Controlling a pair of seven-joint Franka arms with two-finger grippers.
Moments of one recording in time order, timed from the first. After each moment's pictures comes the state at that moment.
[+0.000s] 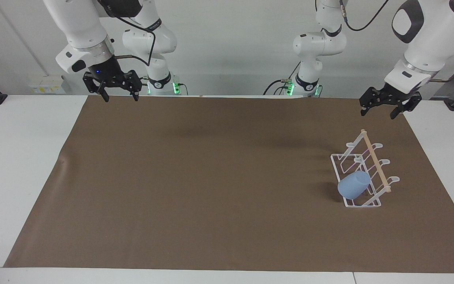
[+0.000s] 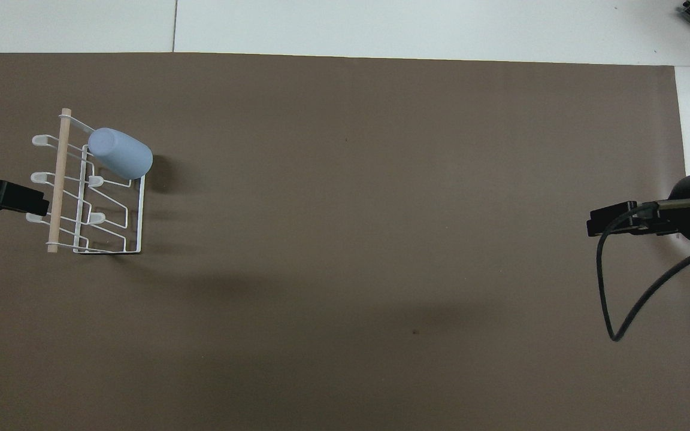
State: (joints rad) left arm -0.01 -0.04 0.00 -1.66 -0.01 1.61 0.17; right arm -0.06 -0.10 0.10 -1.70 0.04 1.56 0.03
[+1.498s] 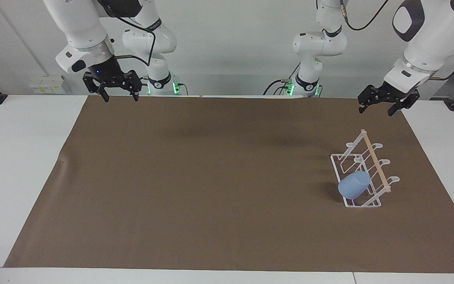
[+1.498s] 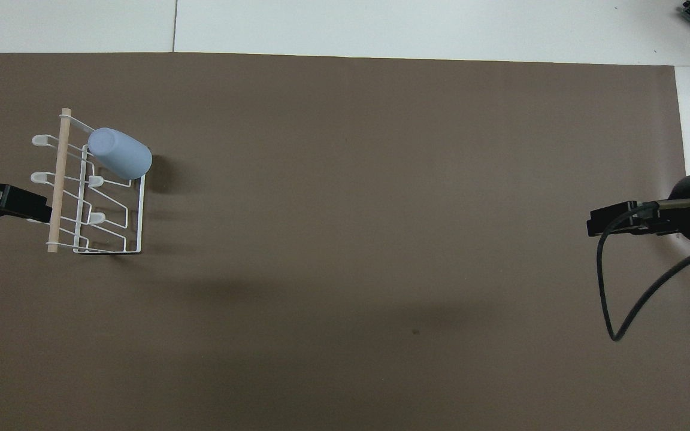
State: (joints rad) left arm -0.08 -0.03 0.05 -1.65 -0.01 1.56 0.14; right arm -0.06 -0.10 0.10 -1.70 0.04 1.56 0.03
